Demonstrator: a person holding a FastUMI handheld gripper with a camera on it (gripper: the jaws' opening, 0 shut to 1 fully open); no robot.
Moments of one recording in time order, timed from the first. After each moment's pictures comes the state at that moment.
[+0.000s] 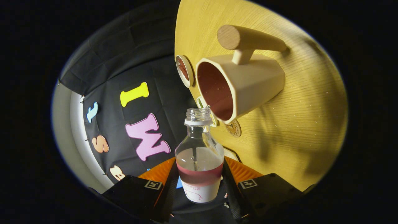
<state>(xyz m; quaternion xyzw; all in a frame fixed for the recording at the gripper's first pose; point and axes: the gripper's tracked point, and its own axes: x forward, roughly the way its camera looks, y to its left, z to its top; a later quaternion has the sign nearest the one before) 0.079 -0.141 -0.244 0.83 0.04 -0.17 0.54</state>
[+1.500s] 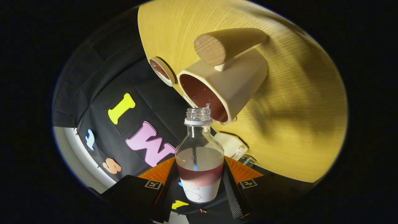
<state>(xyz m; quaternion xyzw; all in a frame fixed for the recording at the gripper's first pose) 0.062 -0.155 -0.230 0.90 0.08 -0.15 0.39</state>
